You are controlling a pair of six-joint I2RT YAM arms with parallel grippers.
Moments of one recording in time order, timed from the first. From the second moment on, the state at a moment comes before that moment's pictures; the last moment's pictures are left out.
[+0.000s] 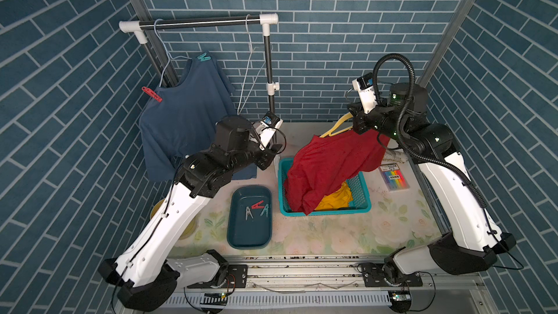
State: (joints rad) left arm -0.67 1.26 1.68 -0.84 0.01 0.21; right arm 0.54 1.44 1.98 -0.86 0.00 -0.16
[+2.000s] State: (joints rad) left arm -0.52 1.63 2.15 -1.08 0.73 0.43; right arm 0.12 1.31 2.03 -1.00 -0.73 -0.06
